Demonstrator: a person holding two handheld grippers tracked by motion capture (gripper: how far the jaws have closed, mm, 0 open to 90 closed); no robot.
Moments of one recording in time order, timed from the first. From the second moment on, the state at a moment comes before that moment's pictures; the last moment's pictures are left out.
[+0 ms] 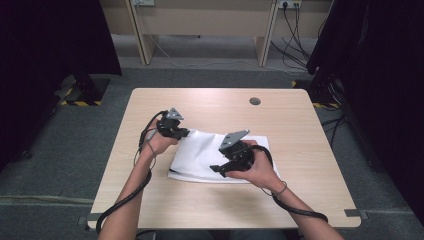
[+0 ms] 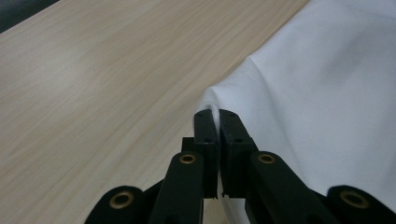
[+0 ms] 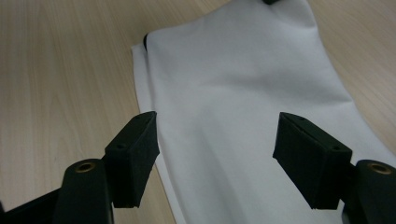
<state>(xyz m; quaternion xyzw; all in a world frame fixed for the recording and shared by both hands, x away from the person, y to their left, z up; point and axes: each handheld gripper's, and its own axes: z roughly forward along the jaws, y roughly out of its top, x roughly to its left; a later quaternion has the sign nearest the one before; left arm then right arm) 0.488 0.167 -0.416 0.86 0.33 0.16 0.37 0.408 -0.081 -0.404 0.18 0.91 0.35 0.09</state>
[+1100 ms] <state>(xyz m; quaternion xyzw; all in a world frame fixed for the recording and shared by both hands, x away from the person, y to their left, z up) 0.487 0.177 -0.416 0.87 0.32 0.16 0.35 0.405 0.057 -0.451 0.10 0.95 0.29 0.06</state>
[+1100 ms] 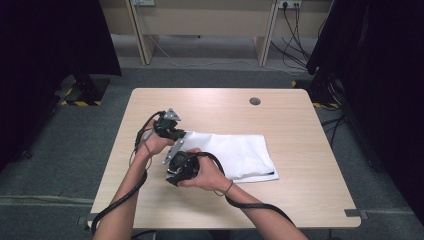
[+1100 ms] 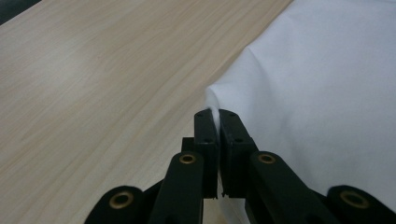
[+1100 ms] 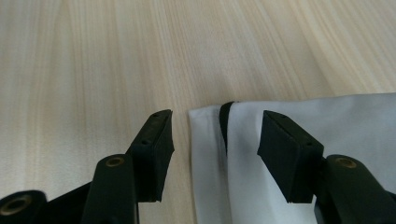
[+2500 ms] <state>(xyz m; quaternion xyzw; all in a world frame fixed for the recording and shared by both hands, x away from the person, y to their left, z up) 0.493 0.186 -0.414 0.87 0.34 0.15 0.32 0.404 0.064 -0.439 0.09 0.94 0.33 0.07</state>
